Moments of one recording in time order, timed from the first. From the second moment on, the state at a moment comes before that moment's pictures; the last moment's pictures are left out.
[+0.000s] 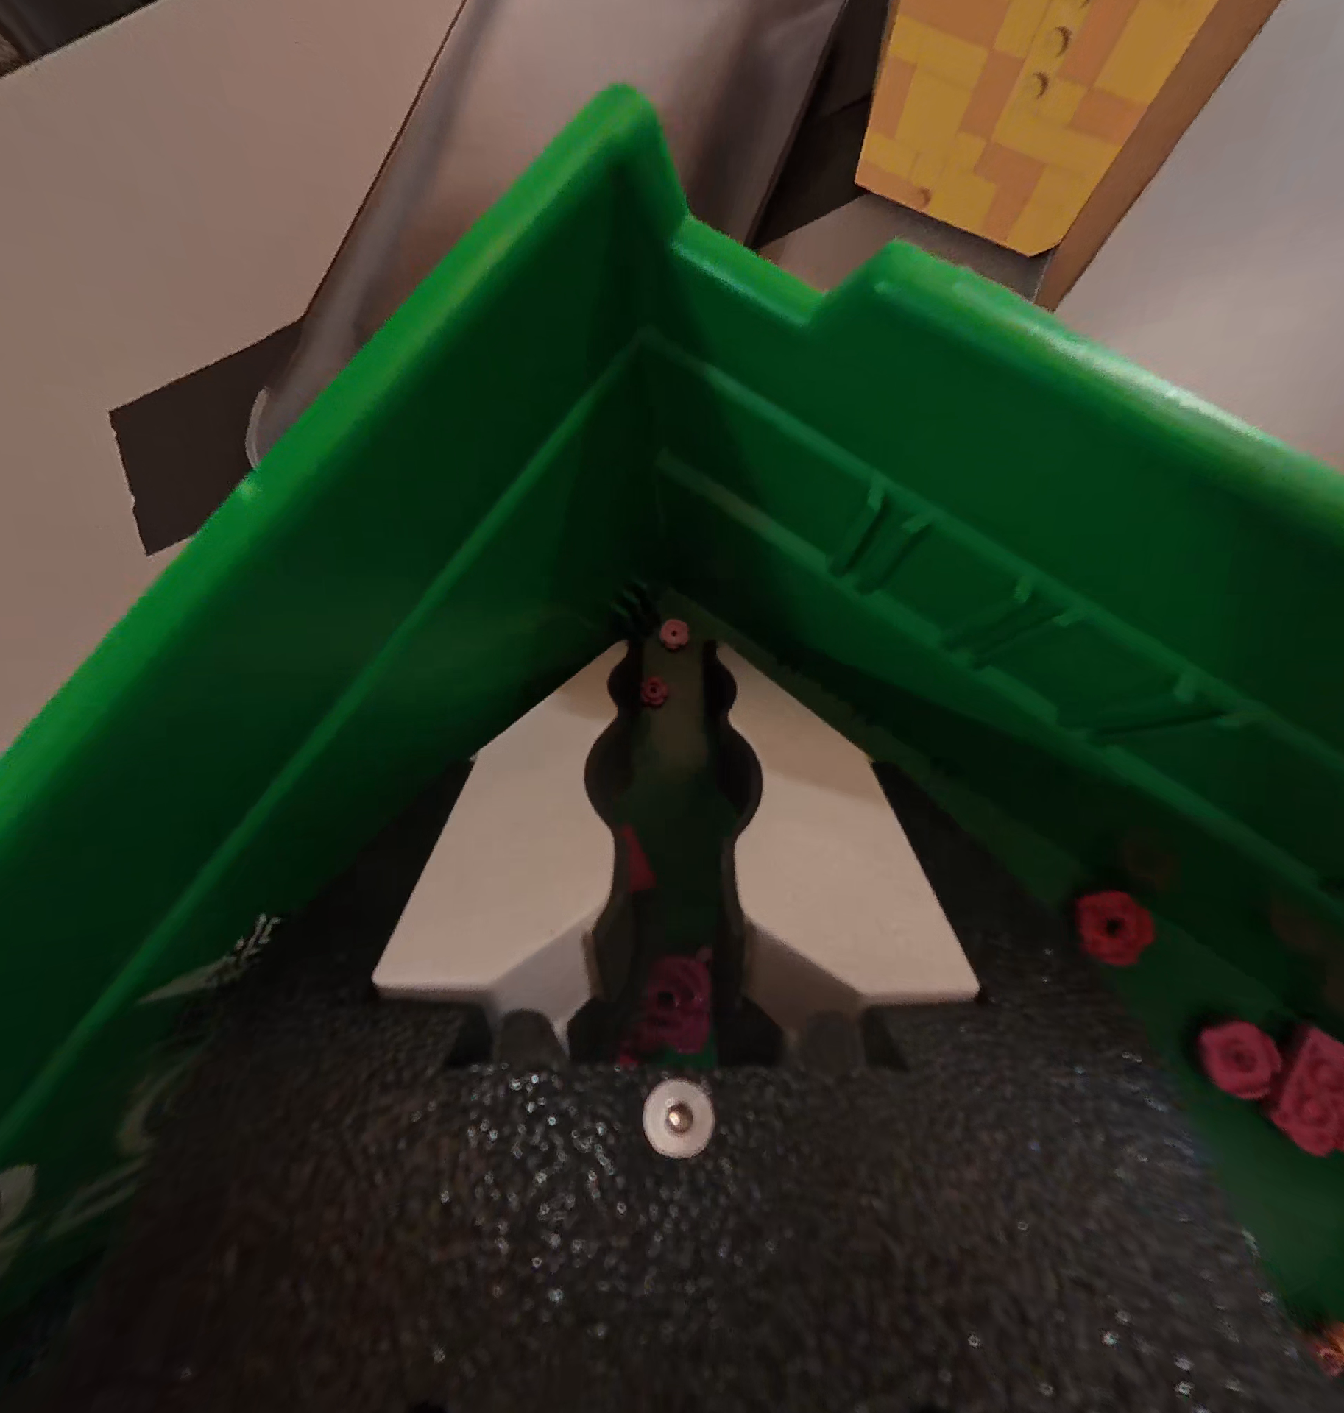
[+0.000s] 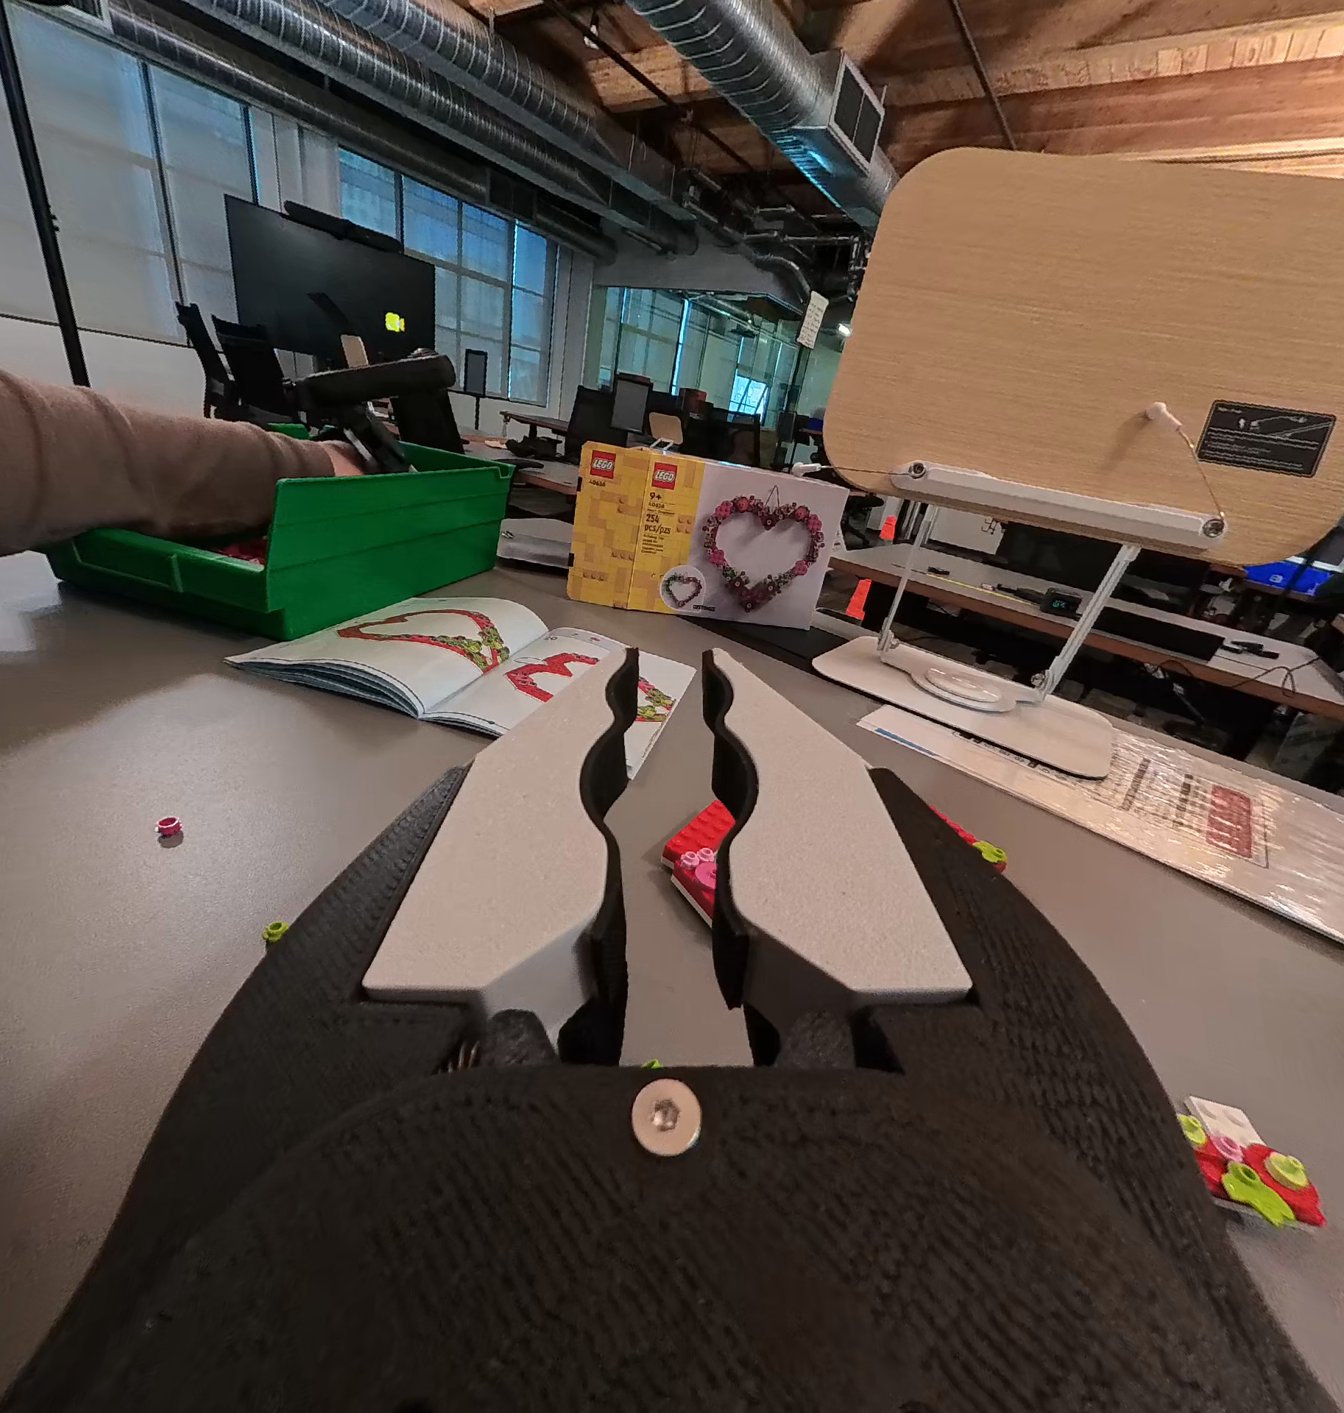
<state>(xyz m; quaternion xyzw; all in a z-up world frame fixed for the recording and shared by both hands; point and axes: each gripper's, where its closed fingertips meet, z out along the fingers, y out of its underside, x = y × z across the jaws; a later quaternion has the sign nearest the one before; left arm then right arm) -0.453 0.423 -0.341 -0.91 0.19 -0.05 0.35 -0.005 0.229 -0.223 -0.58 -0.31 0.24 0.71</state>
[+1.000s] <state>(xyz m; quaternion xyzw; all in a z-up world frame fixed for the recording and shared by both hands) -0.449 0.420 -0.332 -0.91 0.13 0.03 0.38 -0.010 0.224 -0.222 -0.58 -0.32 0.24 0.71</state>
